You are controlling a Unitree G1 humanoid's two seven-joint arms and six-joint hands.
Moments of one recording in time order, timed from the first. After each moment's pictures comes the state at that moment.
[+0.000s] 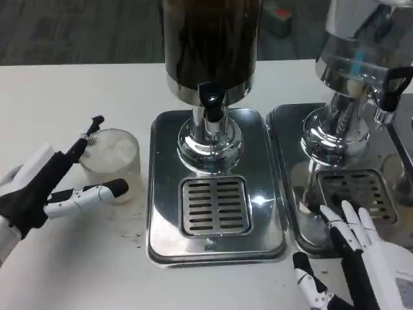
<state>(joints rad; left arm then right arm) -0.31 0.63 -0.05 0.93 0.35 -0.81 -0.07 0.62 -0.23 0.26 -0.36 -0.88 -0.07 -0.33</state>
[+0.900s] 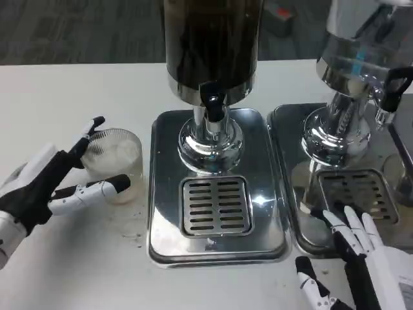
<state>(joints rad) -0.37 0.61 -0.07 1.03 0.35 -0.81 -0.06 0.64 -0.23 0.25 -0.37 -0.87 -0.07 -0.33</state>
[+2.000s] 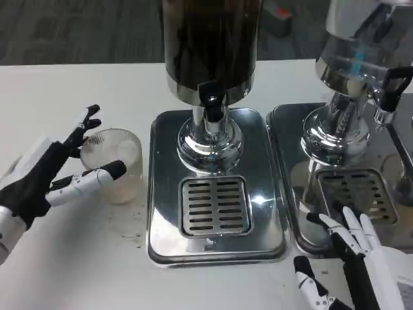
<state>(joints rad) -0.40 0.59 -0.05 1.07 0.28 -0.84 -0.08 0.64 -0.21 0.25 -0.37 -0.87 -0.07 -0.31</state>
